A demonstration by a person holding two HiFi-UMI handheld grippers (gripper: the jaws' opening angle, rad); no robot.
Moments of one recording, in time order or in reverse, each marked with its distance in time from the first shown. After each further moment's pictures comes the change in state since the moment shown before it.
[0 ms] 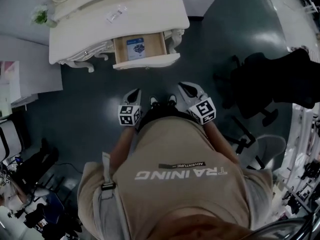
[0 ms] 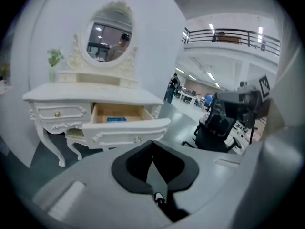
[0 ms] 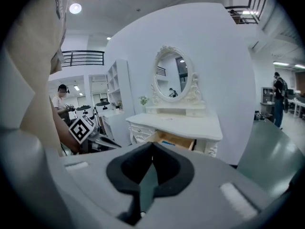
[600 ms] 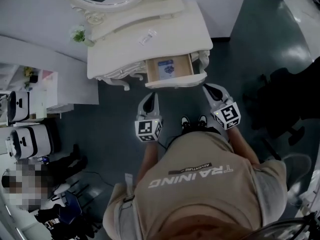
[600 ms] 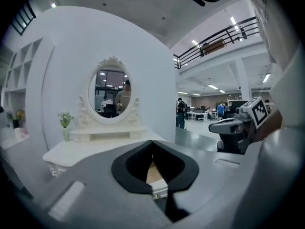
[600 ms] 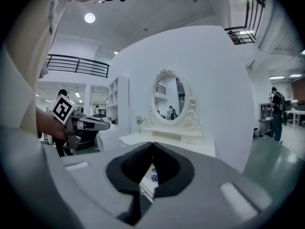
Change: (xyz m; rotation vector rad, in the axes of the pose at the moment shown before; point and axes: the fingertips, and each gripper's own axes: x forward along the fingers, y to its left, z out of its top) left arm -0.107 -0.042 0.190 0.205 -0.391 0.216; right arm -0.031 -0.029 0.100 -0.068 -0.206 -0.033
